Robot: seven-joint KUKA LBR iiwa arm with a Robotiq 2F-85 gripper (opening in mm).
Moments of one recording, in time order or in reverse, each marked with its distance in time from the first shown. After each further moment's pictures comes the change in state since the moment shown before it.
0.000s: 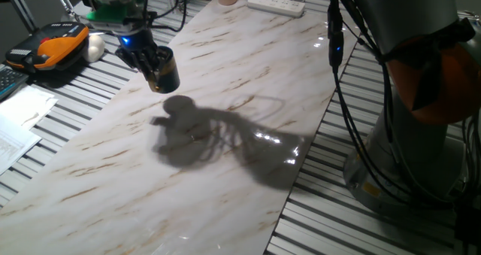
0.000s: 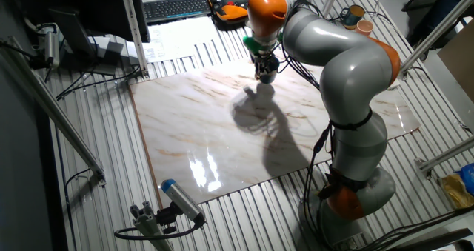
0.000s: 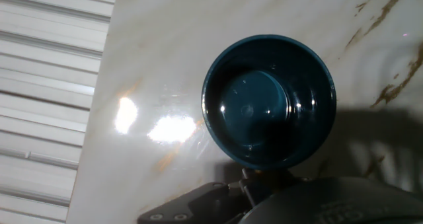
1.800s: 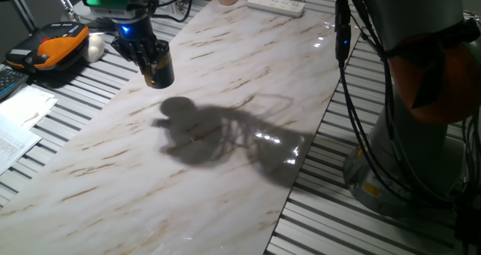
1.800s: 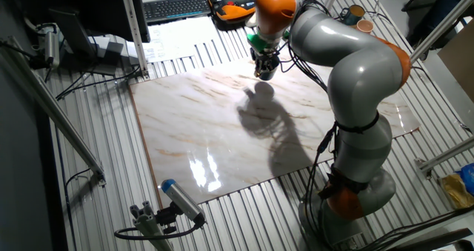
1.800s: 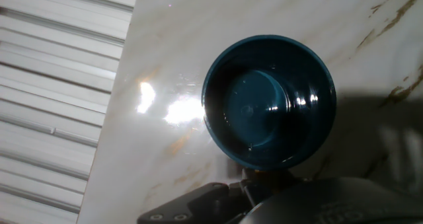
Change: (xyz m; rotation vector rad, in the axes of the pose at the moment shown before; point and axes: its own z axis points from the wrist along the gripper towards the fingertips) arm 0.002 0.001 -0.018 -0.057 0.043 -0.061
